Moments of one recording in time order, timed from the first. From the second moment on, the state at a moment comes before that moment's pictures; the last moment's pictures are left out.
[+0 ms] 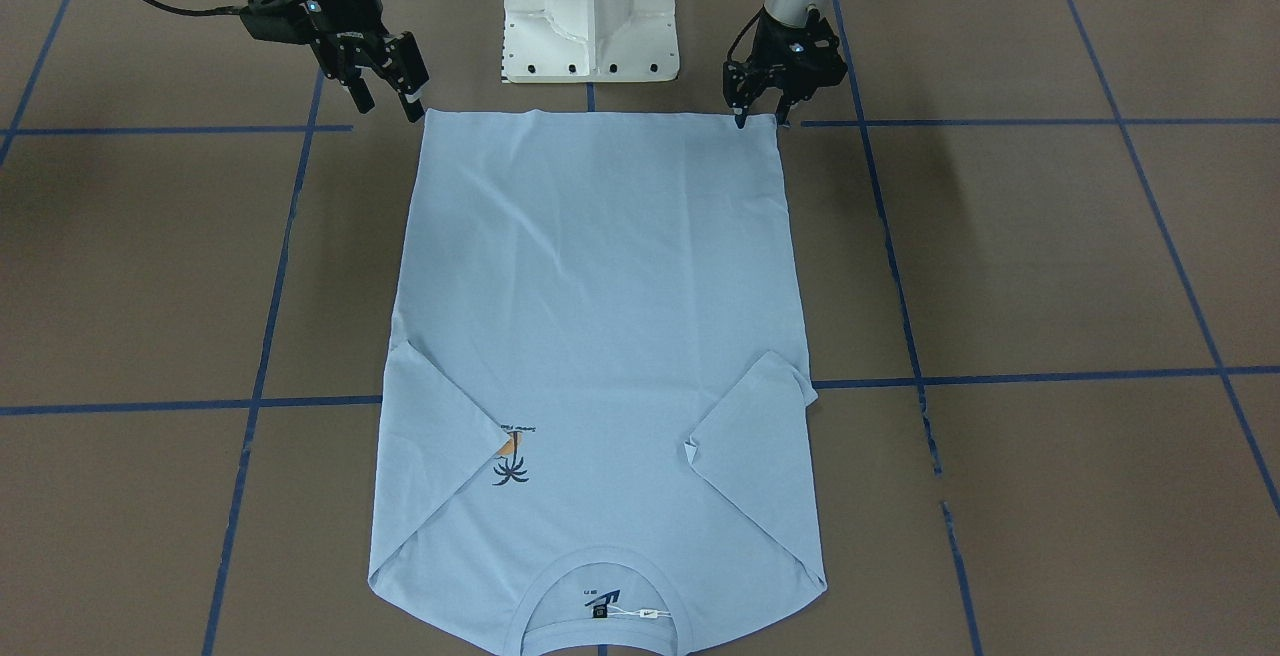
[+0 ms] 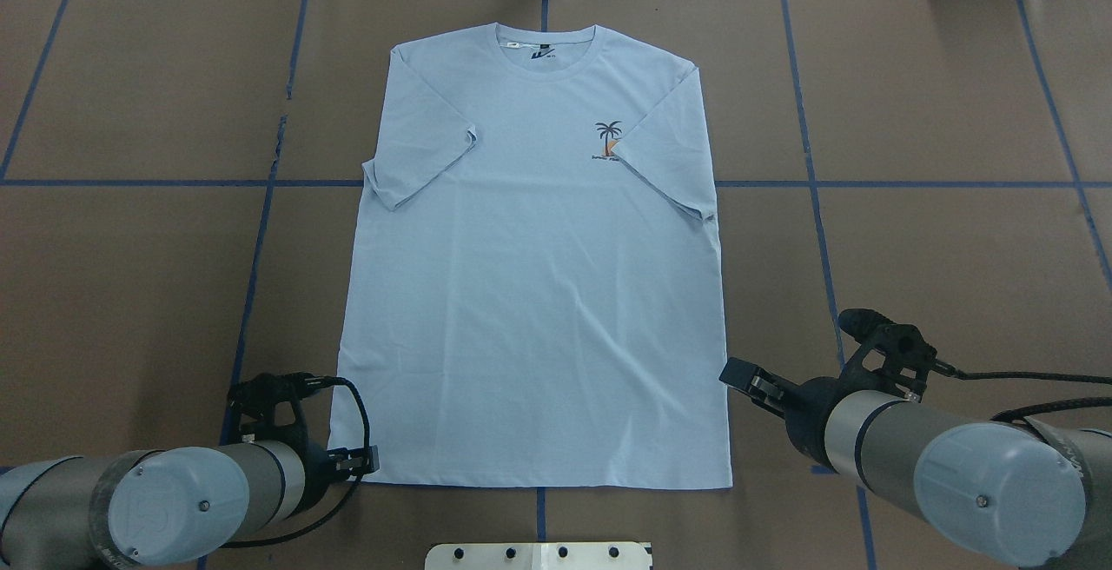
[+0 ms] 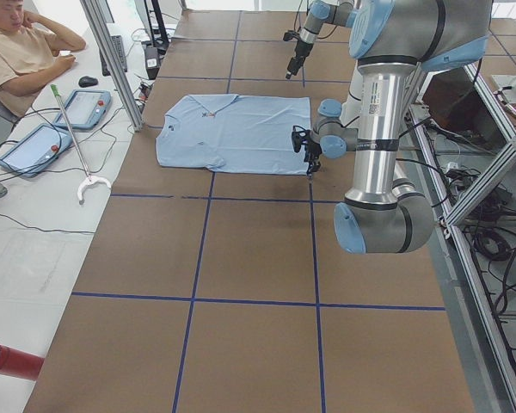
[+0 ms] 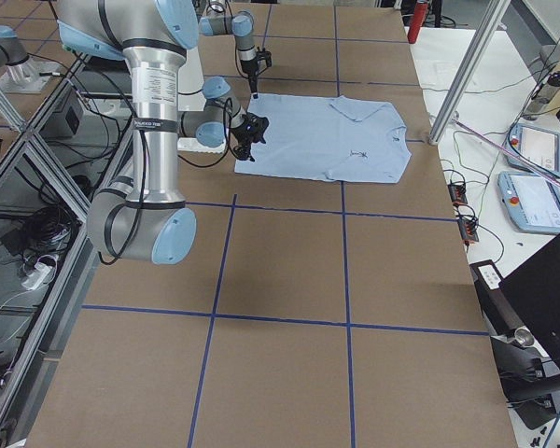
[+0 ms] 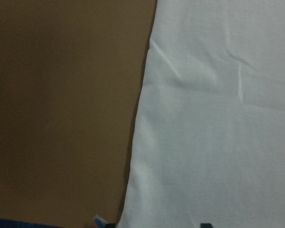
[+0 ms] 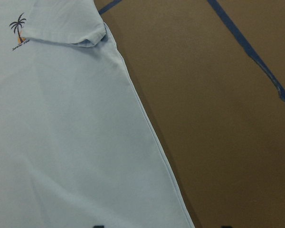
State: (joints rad) left arm -0.13 -1.67 -2.07 -1.84 -1.52 -1.64; right arm 0.18 -1.60 2.27 -1.28 1.36 1.94
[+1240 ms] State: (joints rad) left arm -0.13 -1.67 -2.06 -1.83 -1.52 -1.64; right arm 0.17 -1.60 2.27 -1.28 1.35 1.94
